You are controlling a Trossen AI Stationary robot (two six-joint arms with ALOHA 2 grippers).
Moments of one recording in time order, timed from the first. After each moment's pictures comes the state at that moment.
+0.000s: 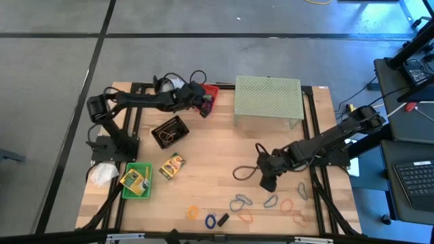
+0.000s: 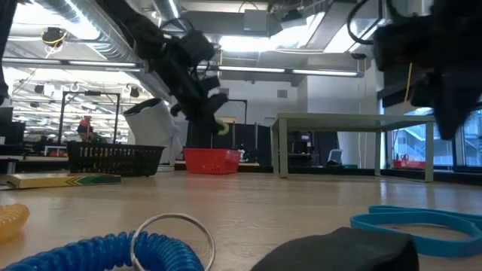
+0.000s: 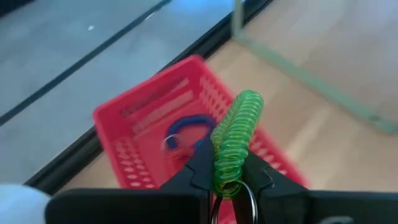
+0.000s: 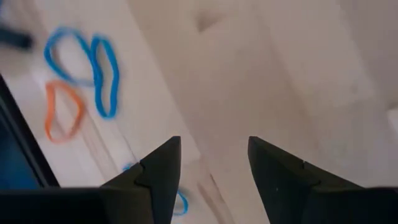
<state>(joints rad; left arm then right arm) 0.49 1.64 0.95 -0.04 -0.27 -0.14 0.45 1.40 0.85 -0.68 -0.04 0.93</state>
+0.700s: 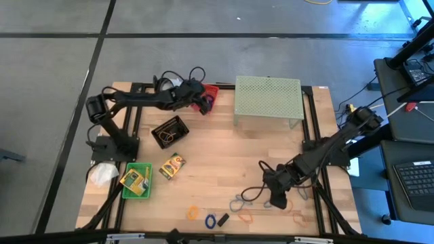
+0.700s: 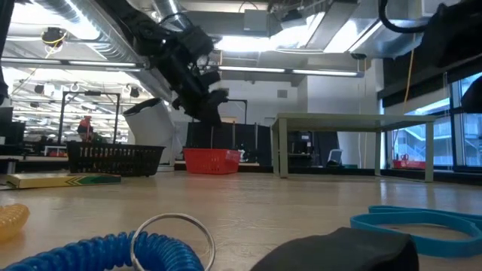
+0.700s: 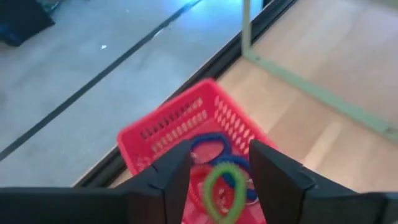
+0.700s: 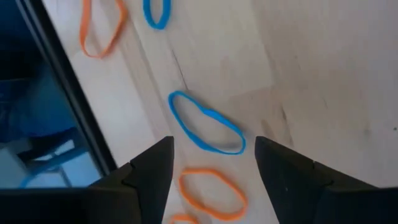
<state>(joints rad) 0.50 1.63 0.97 -0.02 -0.29 -0.06 0.65 1.44 0.83 -0.60 -0.17 1.03</state>
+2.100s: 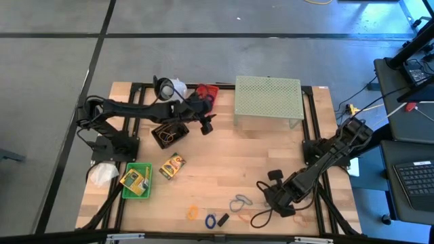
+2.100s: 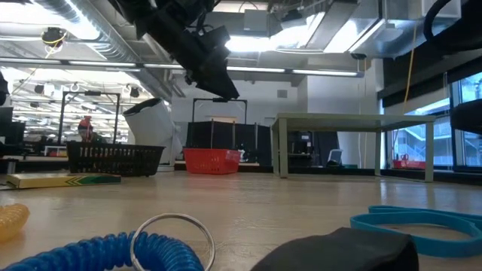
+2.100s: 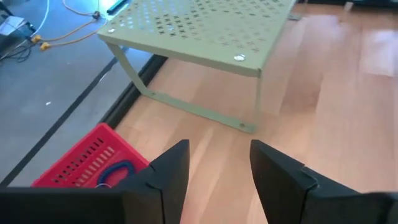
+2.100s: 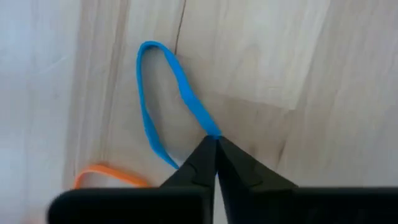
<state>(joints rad) 0.22 1.50 0.97 -0.07 -0.29 0.00 0.82 1.67 0.85 -0.58 0.02 0.58</state>
